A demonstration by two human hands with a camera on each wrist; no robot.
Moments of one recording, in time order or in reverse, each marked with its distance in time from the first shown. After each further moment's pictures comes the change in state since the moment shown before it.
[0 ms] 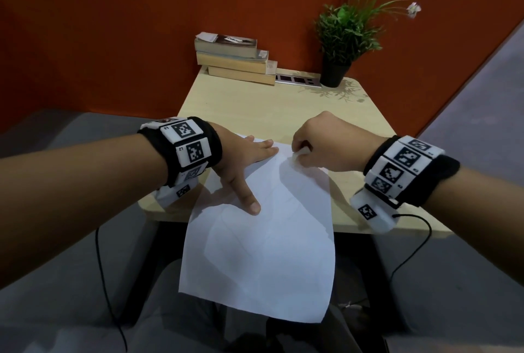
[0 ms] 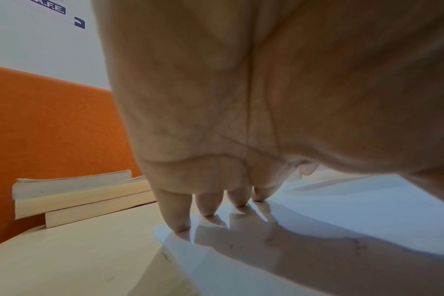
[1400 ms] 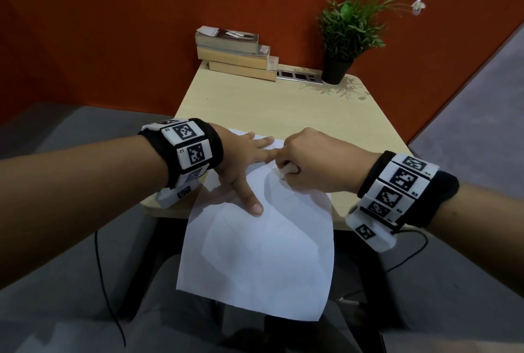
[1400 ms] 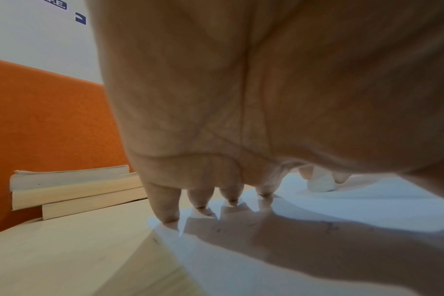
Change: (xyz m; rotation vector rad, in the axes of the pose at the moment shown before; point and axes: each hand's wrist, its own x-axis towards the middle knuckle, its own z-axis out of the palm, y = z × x) left_hand -0.006 0.006 0.006 0.002 0.000 0.013; right_hand -0.011 -0.029 0.023 -0.097 0.001 -0.167
